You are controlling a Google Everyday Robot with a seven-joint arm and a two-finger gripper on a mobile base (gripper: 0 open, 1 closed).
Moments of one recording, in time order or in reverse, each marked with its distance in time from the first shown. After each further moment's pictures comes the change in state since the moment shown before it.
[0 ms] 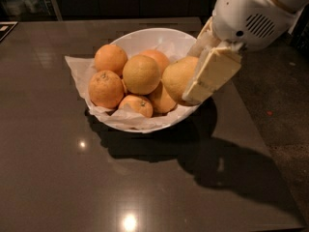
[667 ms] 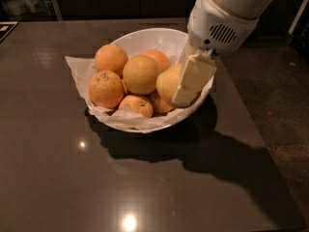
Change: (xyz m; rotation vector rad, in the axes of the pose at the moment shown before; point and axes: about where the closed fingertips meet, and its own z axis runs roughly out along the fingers) arm 0.000 -0.017 0.035 0.004 0.142 0.019
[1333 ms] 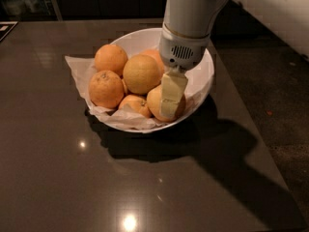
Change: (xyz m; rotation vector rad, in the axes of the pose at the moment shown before) arm -0.003 -0.013 0.070 -0.114 0.194 -0.013
